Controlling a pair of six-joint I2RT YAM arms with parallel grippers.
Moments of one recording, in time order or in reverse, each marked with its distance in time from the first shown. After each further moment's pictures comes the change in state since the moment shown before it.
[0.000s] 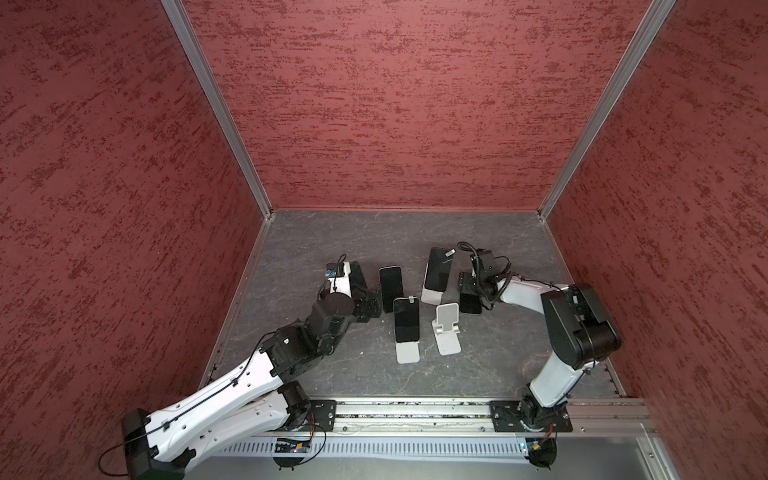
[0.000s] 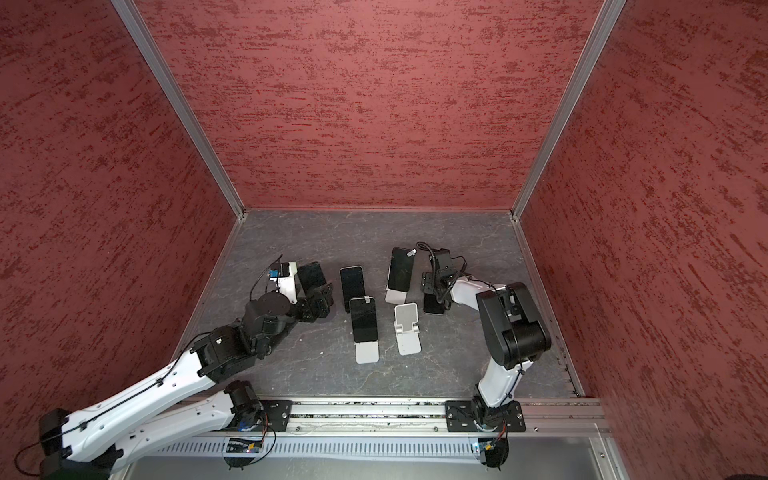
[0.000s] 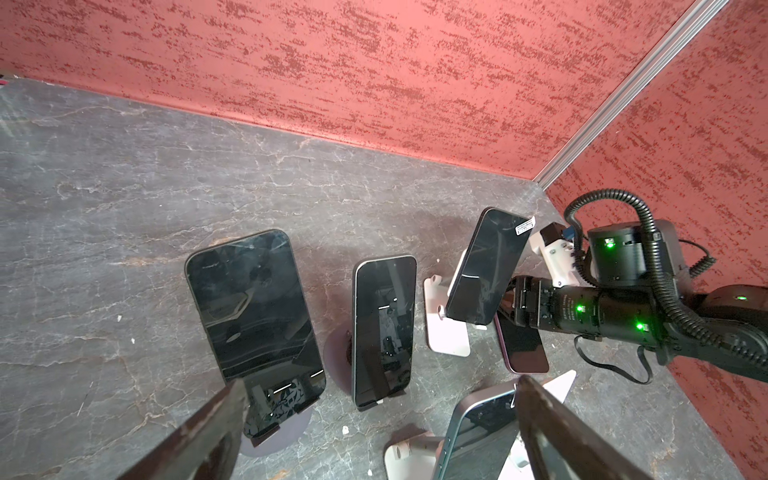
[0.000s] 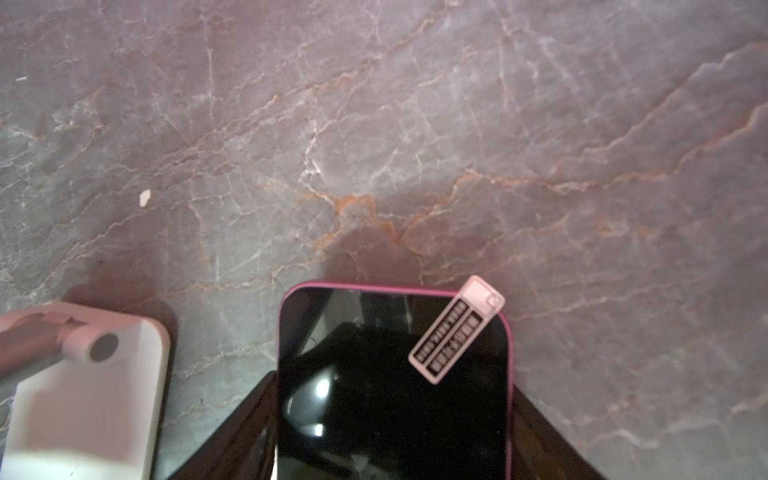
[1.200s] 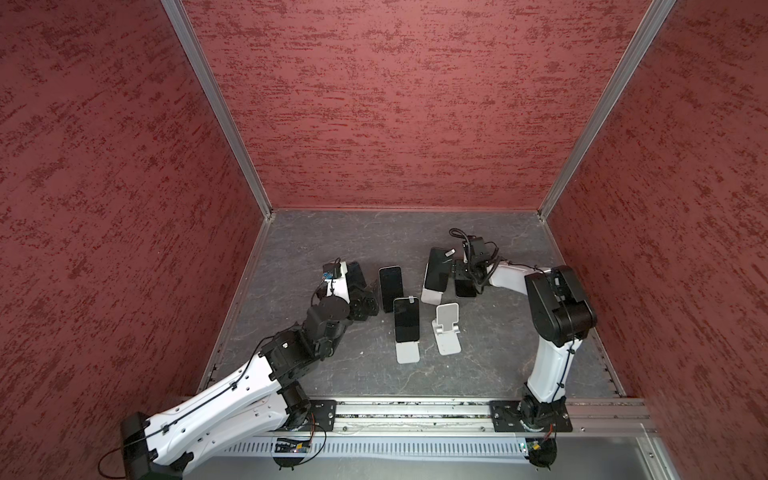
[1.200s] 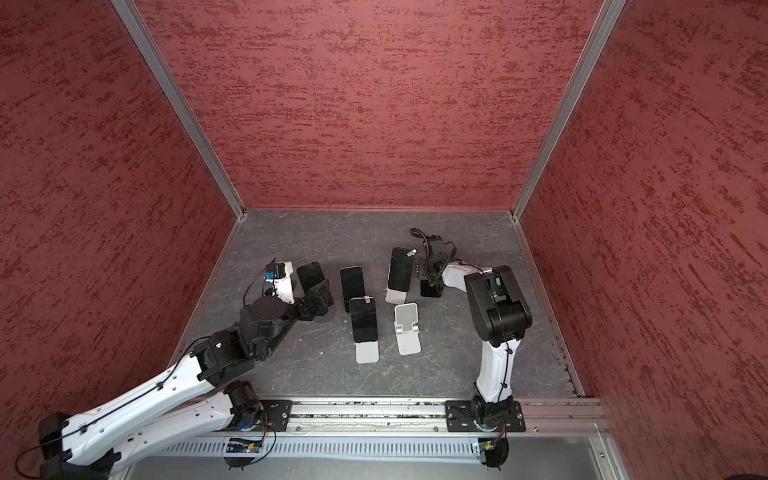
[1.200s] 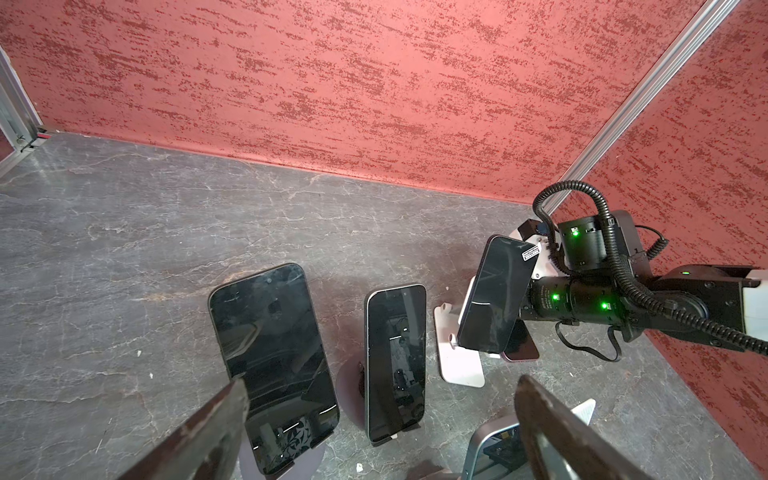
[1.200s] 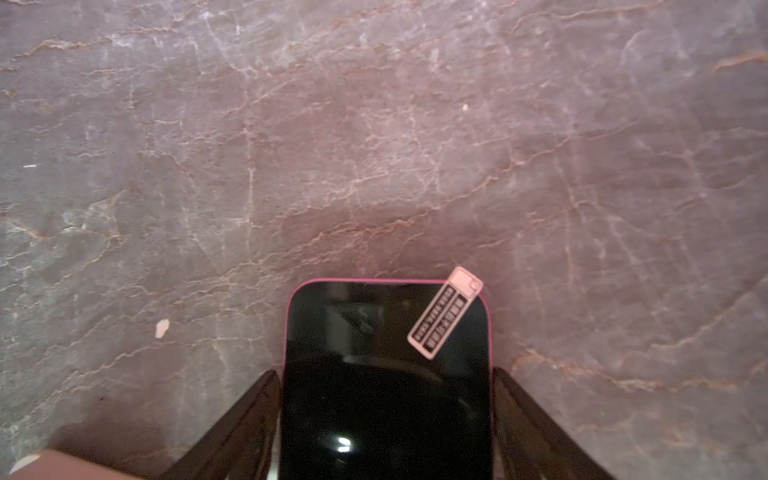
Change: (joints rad) left arm 0.000 -0.031 -0.049 0.094 -0.059 0.077; right arm -0.006 0.181 0.213 0.006 0.013 -0.093
